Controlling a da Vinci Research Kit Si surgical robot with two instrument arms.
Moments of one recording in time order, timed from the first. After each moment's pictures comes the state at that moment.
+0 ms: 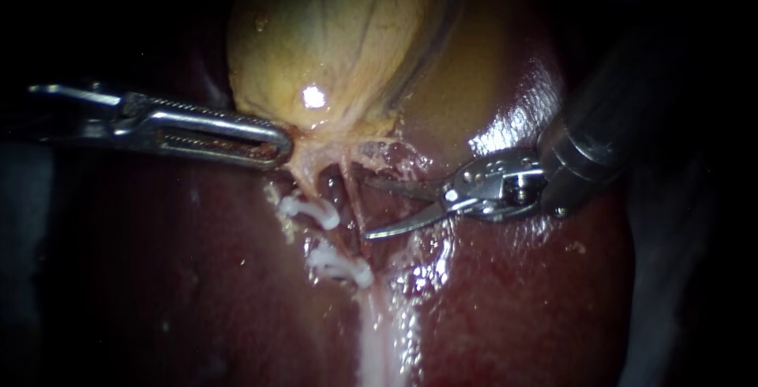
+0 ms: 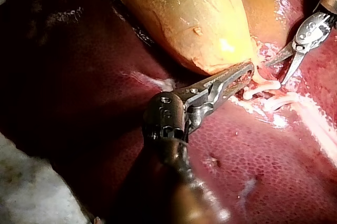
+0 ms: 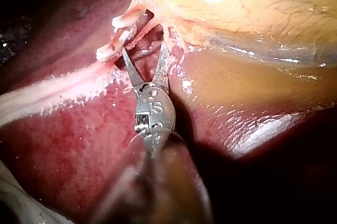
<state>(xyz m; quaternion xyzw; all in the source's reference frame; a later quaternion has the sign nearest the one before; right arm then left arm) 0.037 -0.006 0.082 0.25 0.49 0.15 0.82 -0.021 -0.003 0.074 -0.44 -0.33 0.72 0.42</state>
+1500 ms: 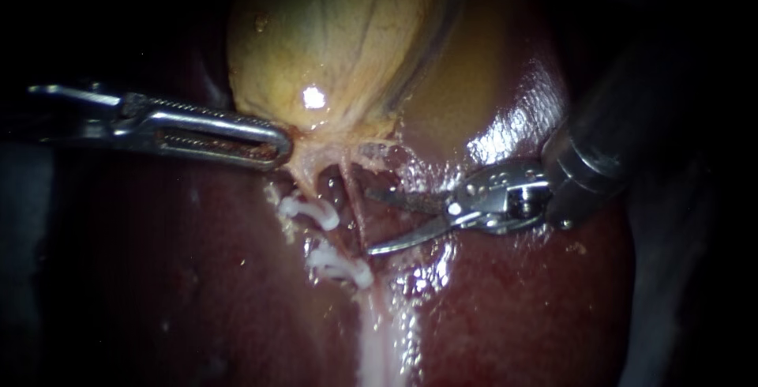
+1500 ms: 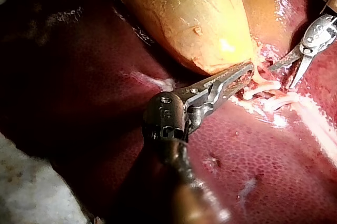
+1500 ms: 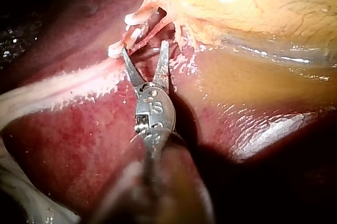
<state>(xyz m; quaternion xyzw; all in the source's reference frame) 0.036 -0.008 0.080 0.26 0.49 0.14 0.82 -0.021 -0.003 0.074 -0.44 -0.33 0.72 0.42</state>
